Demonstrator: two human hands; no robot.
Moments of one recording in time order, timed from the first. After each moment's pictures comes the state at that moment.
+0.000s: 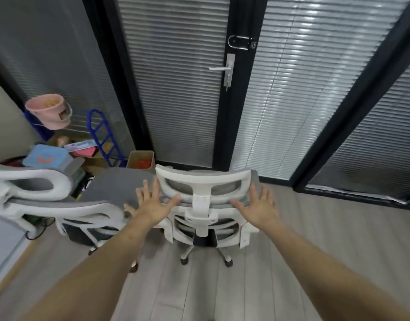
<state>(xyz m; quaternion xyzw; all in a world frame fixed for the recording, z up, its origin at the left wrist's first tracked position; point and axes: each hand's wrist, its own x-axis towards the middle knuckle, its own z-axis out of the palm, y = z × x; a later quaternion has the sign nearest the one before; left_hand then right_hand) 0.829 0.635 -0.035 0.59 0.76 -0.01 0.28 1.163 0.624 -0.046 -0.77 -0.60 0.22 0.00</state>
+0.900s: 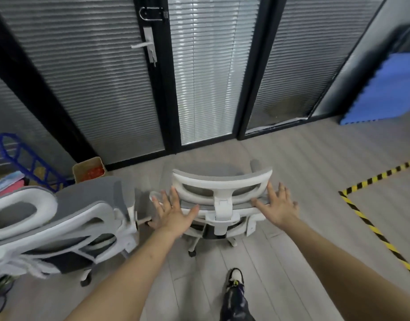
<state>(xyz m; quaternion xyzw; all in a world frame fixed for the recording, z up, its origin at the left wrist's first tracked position) 0.794 0.520 -0.065 0.74 0.55 -0.10 0.36 1.090 0.363 -0.049 -0.90 -0.37 0.22 0.01</state>
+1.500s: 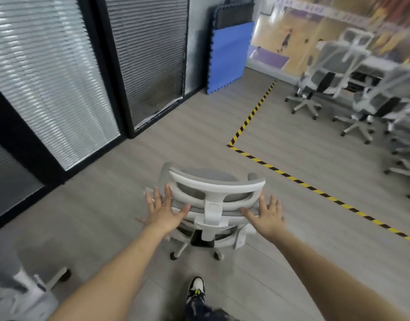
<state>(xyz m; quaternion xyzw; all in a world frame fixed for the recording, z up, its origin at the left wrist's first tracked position) 0.938 0.373 -0.085 0.89 0.27 -0.19 0.30 1.036 0.046 -0.052 -0.97 0.00 0.20 0.15</state>
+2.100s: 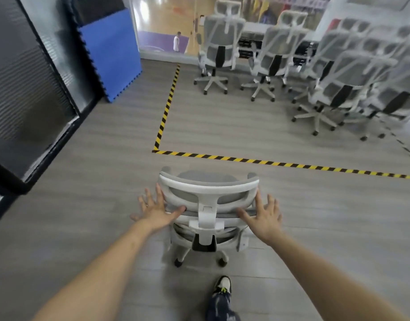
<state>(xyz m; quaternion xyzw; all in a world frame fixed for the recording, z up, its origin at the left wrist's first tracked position) 1.193 0.156 -0.057 0.92 0.05 -0.30 0.26 1.123 -0.187 -0.061 -0.95 0.20 0.13 0.21</state>
